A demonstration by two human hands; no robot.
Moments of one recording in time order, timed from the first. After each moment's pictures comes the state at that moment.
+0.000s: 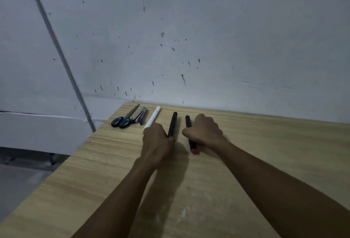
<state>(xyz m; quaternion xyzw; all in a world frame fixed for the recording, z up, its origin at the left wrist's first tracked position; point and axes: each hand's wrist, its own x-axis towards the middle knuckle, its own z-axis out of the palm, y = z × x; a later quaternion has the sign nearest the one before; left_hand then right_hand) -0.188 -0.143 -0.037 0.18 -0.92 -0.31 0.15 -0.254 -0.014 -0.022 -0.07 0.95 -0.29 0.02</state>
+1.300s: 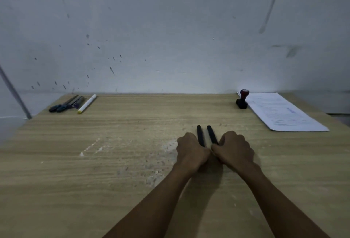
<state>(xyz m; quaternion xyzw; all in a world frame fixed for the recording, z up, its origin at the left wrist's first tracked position) -0.013 0.208 -0.027 0.08 -0.89 -0.45 -0.01 -0.035 0.338 -0.050 0.13 0.97 -0.20 -0.09</state>
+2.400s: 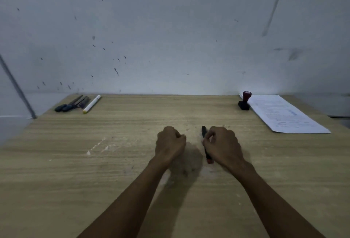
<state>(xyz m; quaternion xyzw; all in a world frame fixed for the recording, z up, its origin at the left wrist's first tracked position) -0.024 0.147 -0.022 0.05 -0.90 -0.42 0.09 -0.025 0.306 -0.036 0.02 0.94 -0.30 -0.16</state>
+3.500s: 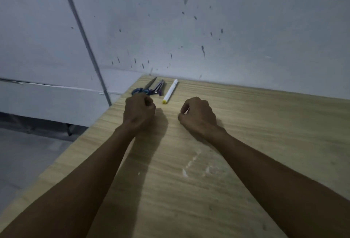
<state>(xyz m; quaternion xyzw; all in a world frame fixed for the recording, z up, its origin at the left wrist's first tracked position) -0.139 -0.230 -0.042 0.17 -0.91 -0.30 0.24 -0.177 -0.055 -0.047 -0.16 0.93 -0.34 -0.03</state>
